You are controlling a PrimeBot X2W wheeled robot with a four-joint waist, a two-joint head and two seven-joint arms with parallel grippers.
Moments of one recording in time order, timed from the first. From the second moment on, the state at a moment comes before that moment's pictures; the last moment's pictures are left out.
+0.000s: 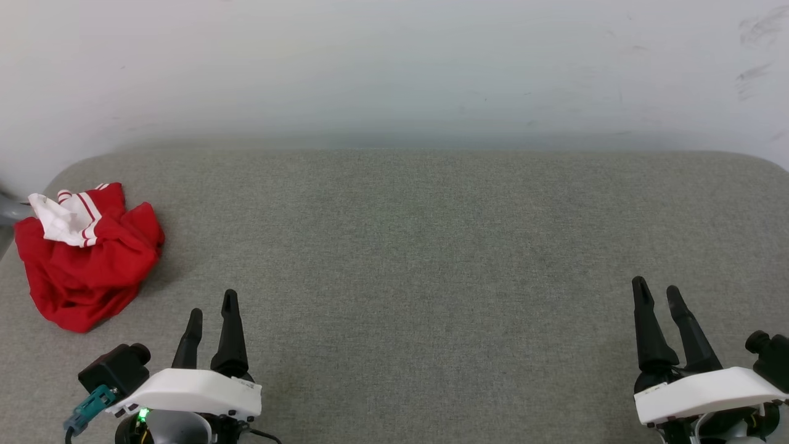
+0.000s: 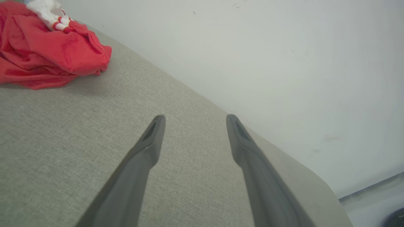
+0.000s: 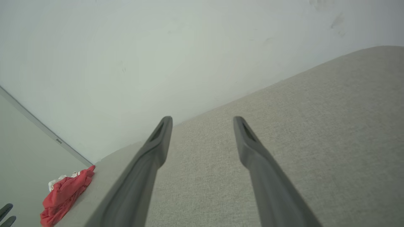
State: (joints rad) left arm -0.03 0.05 0.01 0.10 -0.67 0.05 -0.10; right arm -0.01 -0.05 -0.06 0.09 0.60 0.13 -0.10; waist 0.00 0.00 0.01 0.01
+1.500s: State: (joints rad) left arm 0.00 0.06 -0.03 0.06 -0.24 0.05 -0.21; right arm 0.02 -0.05 -0.04 0.03 0.14 0.13 -0.21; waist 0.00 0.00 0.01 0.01
